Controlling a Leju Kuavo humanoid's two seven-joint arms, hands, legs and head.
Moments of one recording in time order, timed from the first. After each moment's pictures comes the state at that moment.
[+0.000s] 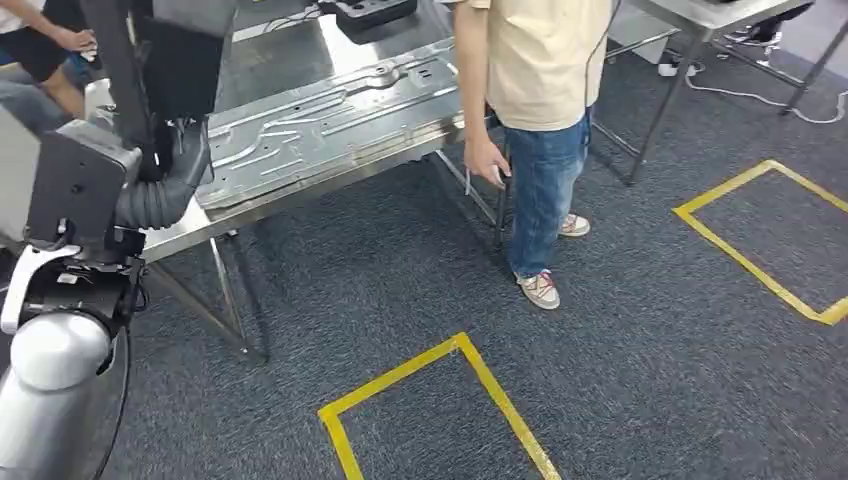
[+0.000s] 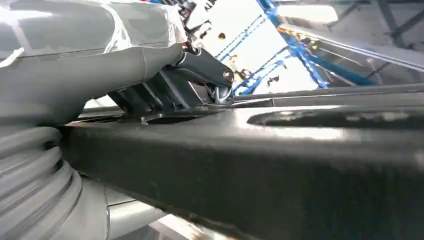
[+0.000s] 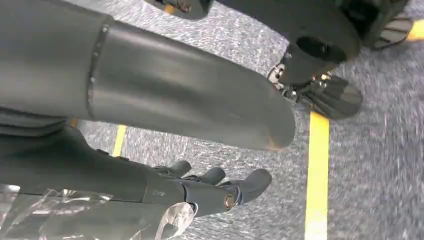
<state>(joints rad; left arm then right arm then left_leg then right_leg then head) -0.66 0.33 -0.57 -1.70 -0.20 0.22 0.35 -0.21 -0.08 0.74 -0.28 -0.09 -0.08 0.02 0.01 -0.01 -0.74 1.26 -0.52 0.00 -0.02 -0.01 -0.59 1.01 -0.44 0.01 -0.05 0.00</state>
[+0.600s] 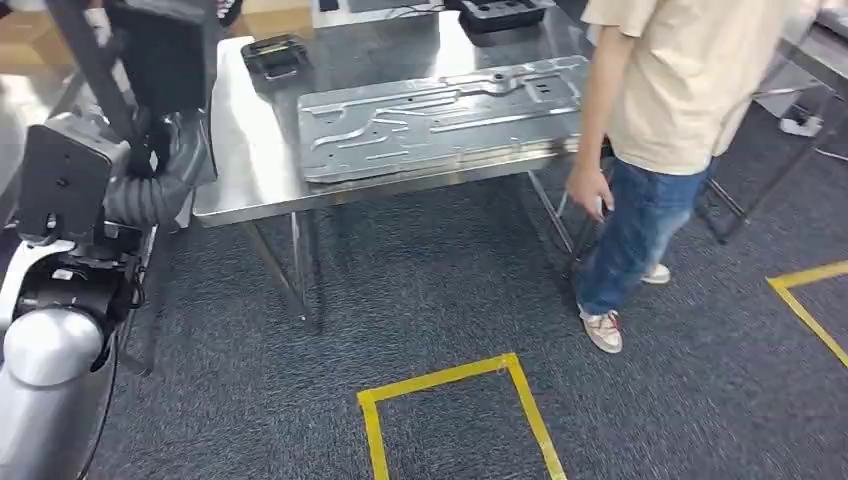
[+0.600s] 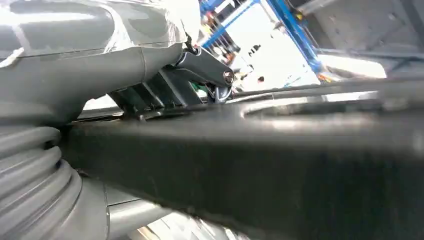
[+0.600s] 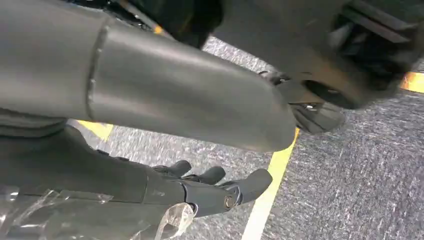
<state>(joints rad) -0.66 0.33 -0.57 -1.70 -0.15 0.22 0.34 -0.21 -0.07 0.74 -0.28 -0.08 -0.08 0.02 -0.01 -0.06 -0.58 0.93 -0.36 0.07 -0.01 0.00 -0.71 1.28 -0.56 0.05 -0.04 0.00</state>
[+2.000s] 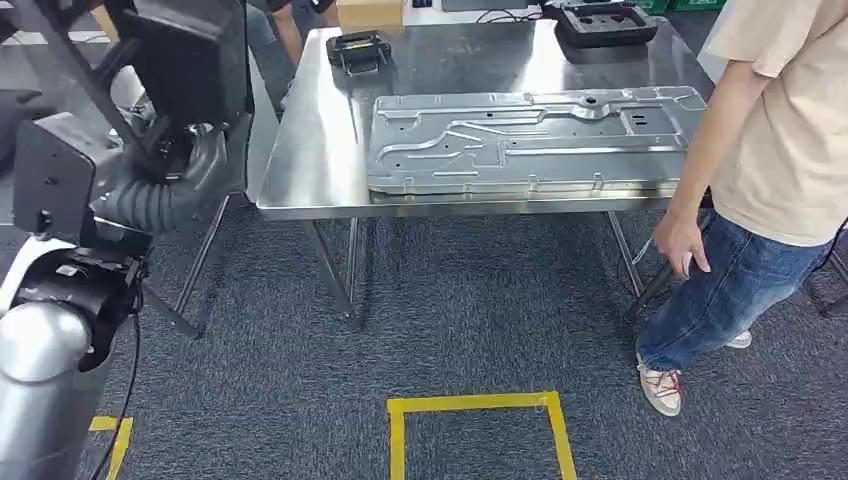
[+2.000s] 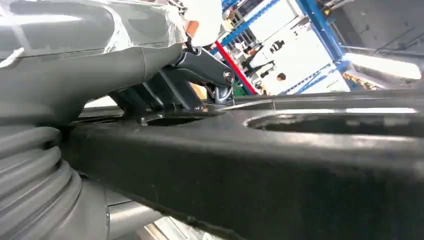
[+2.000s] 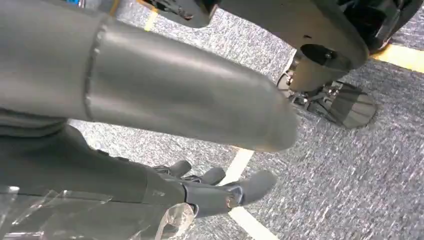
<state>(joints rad) -0.68 0.35 -0.57 -1.70 0.03 0.13 0.31 -0.21 -0.06 0.74 -0.28 -0.08 -0.08 0.03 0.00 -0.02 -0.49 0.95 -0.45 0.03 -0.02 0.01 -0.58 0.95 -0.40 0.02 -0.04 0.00</state>
